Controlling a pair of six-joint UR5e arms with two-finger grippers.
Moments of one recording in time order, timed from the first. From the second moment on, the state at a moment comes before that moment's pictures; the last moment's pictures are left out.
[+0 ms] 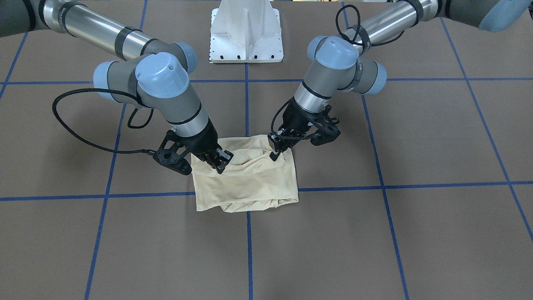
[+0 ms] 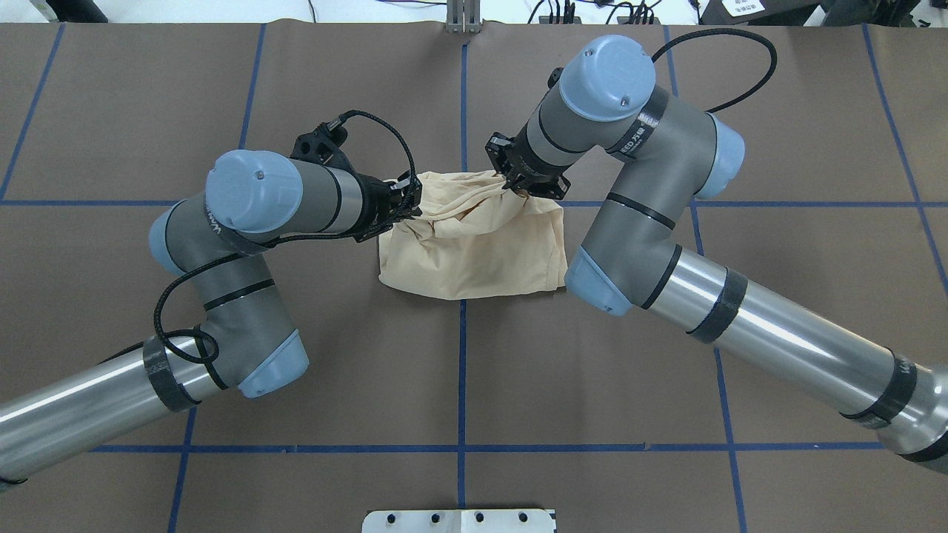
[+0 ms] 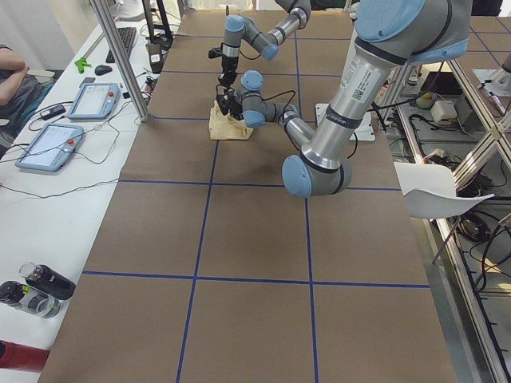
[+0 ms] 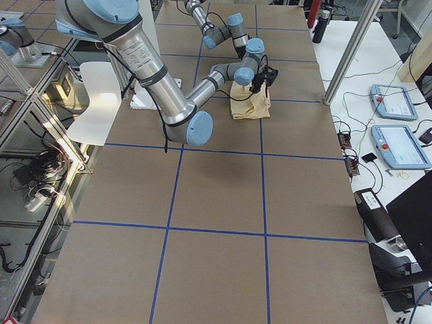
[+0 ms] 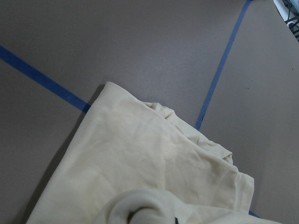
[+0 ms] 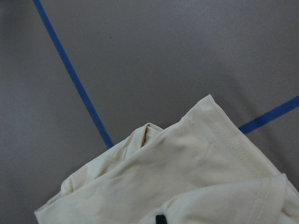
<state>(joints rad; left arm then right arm) -0.60 -2.20 -1.49 -2.28 -1.75 -1.85 0.70 -0.81 1.44 -1.25 1.96 1.70</state>
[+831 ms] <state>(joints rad) -0.65 -2.24 -1.37 -2.34 -1.74 -1.85 0.70 -0.77 1.37 -1.25 1.96 1.70</state>
